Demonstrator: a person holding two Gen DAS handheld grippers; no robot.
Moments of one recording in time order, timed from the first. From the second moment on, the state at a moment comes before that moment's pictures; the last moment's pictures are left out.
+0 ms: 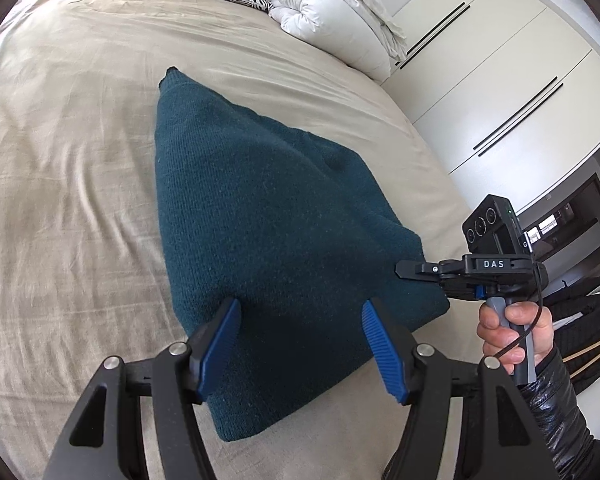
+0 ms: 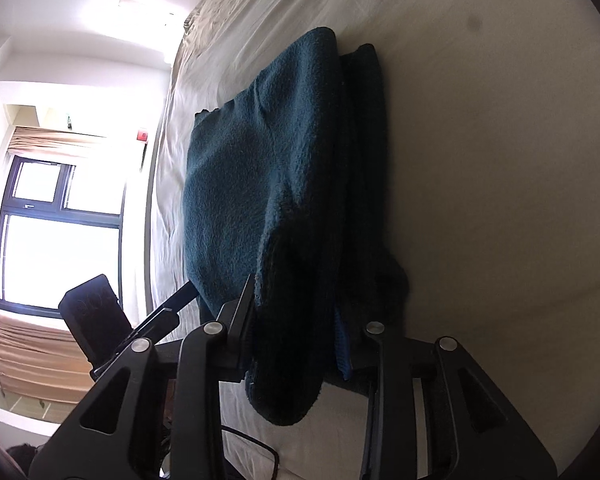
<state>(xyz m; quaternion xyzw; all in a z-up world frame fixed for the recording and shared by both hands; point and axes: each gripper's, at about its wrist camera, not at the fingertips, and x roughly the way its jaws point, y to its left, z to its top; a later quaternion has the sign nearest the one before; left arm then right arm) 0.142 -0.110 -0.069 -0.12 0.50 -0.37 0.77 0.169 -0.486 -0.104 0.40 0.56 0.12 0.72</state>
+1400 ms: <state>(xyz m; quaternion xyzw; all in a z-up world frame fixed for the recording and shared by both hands) 0.165 -0.170 -0.081 0.02 0.44 -0.28 0.85 0.181 -0.500 -0.128 0.48 0.47 0.19 0.72</state>
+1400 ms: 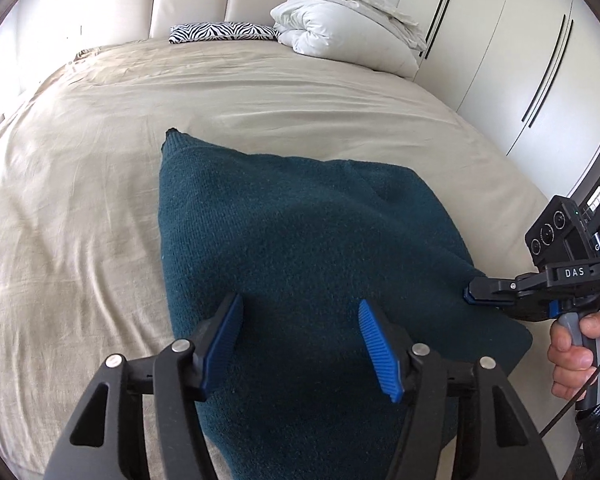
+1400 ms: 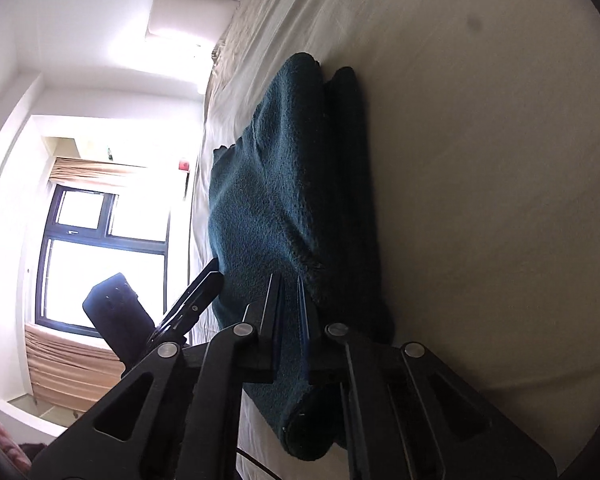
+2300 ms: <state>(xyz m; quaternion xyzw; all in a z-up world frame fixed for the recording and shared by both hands) 0.152 -0.125 -0.055 -0.02 0.40 -0.21 0.89 0.162 -0.524 -0.095 0.44 0.44 0.21 0.76</state>
